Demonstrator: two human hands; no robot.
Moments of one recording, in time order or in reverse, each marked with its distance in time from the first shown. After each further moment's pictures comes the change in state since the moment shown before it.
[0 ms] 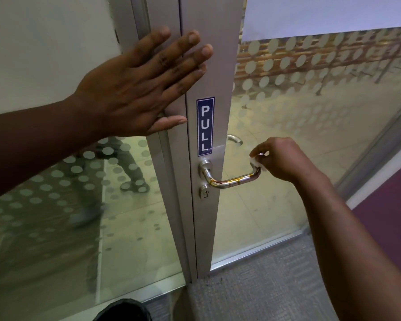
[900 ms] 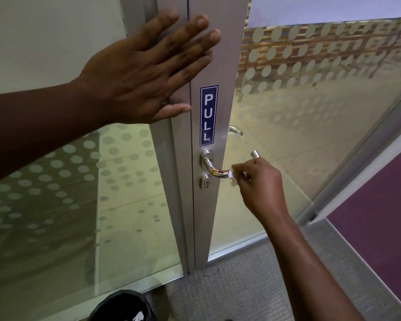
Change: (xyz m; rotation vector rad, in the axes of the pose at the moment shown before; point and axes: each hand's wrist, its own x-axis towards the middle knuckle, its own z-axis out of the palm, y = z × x) left_hand -0.001 -0.002 0.005 -0.038 0.025 0.002; right_hand -0.081 -0.052 0.064 0.275 0.332 0.009
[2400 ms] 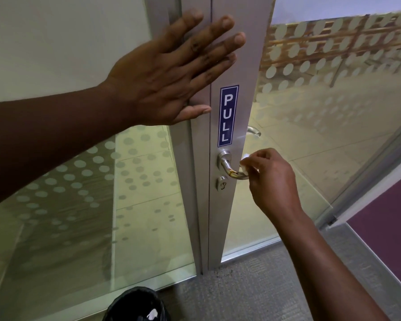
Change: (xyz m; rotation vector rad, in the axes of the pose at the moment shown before) left_hand 0.001 0.002 -0.005 0.043 -0.059 0.001; right_hand 0.010 -0.021 0.006 -0.158 -0.004 -0.106
